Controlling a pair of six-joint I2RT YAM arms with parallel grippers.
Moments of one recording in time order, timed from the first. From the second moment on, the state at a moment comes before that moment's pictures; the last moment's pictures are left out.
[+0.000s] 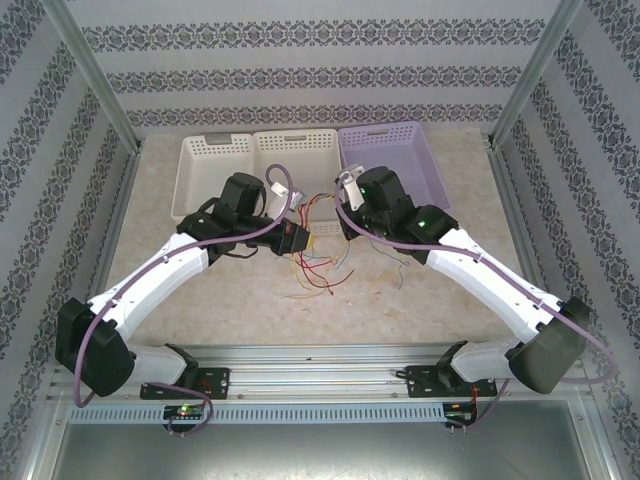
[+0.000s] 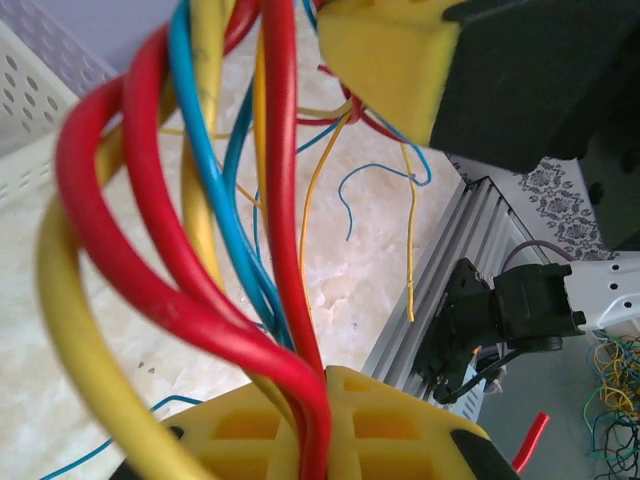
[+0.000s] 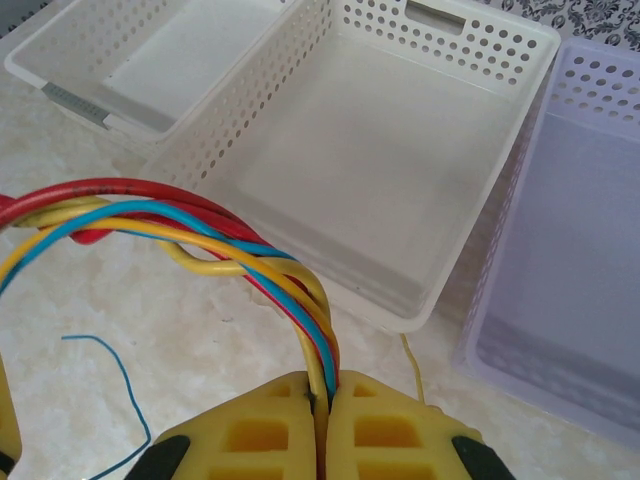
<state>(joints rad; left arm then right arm) -0.52 1.33 1.13 -0.50 0.67 -0.25 0.69 1.33 1.27 -0.61 0.06 0.11</state>
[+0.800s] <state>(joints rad) -0.54 1.30 1.03 -0.44 0.45 -0.24 0.67 1.19 1.16 -0.54 -0.11 0.22</state>
